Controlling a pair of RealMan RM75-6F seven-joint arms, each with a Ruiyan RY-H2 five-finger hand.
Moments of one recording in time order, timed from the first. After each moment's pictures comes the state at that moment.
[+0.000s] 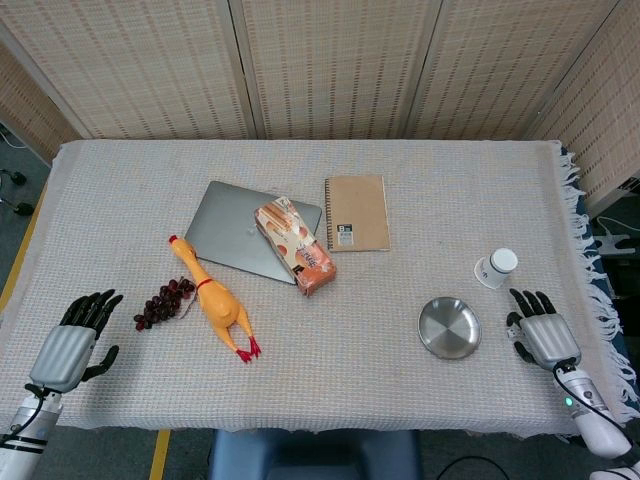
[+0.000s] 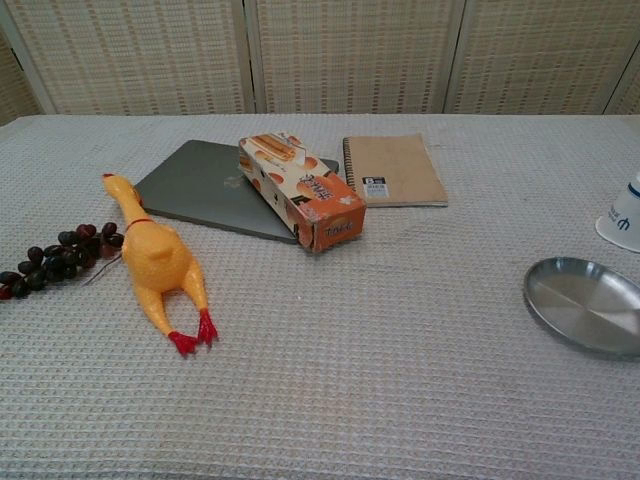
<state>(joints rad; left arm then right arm) -0.23 -1.19 -0.01 -1.54 1.50 1.32 0.06 0.27 -1.41 -0.01 -1.02 -1.48 1.07 0.01</state>
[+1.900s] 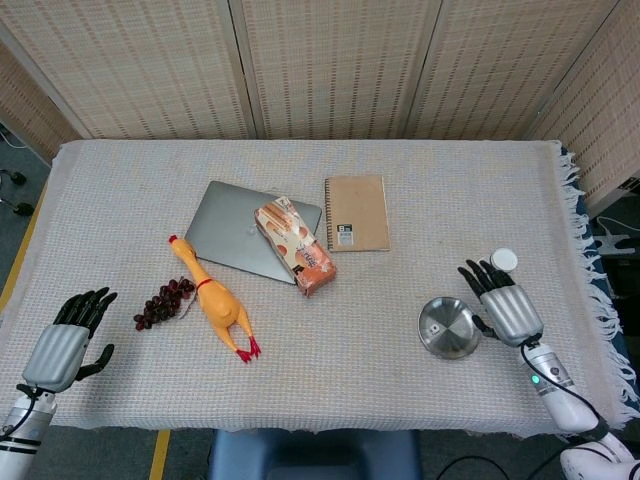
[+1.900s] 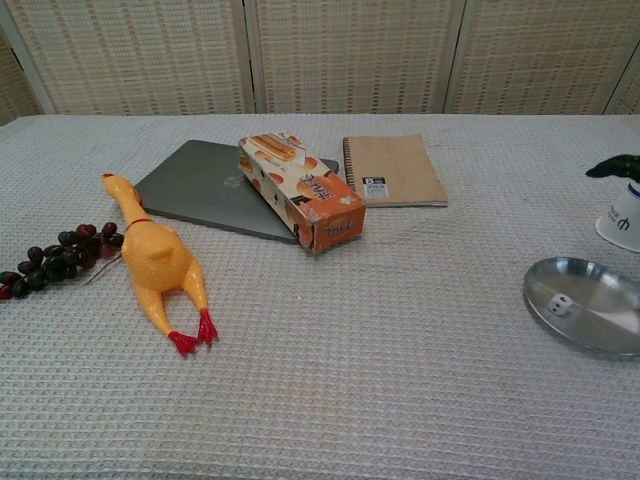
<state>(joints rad) -0.23 -1.17 -0.01 -1.54 1.51 1.34 0.02 0.37 -1.31 0.07 -1.34 -1.45 1.12 -0.11</state>
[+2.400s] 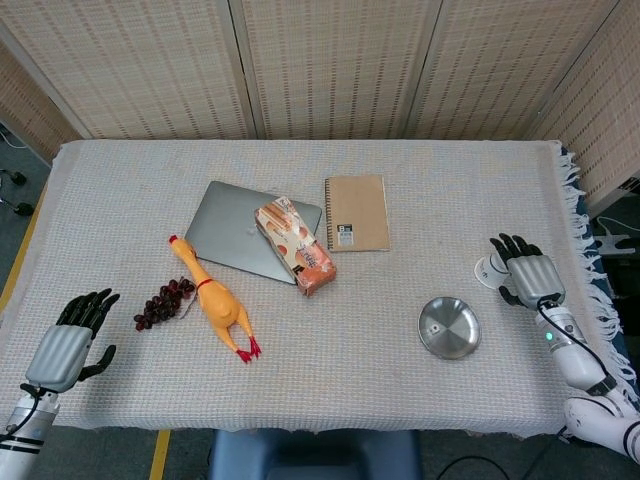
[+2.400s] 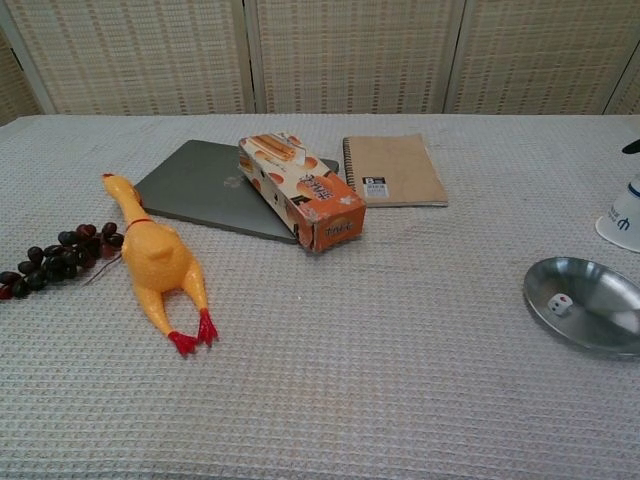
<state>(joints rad) -0.23 -1.17 -0.01 -1.54 1.50 1.32 0.03 0.49 -1.34 0.14 -1.12 -1.25 0.85 -0.07</state>
